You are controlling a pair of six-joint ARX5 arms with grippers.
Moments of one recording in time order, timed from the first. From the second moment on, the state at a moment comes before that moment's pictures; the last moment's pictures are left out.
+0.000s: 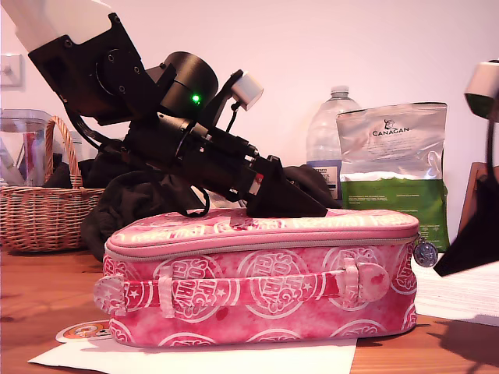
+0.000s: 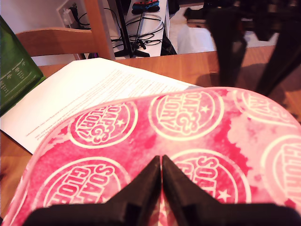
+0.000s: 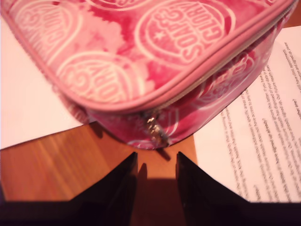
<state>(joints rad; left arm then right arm) -0.63 1.93 1.08 0.26 0.75 0.55 0.13 1.25 0.47 -0.18 -0.60 -0.60</state>
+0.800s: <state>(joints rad) -0.63 1.93 1.08 0.26 0.75 0.53 0.14 1.25 0.49 -0.18 -0.67 -0.57</state>
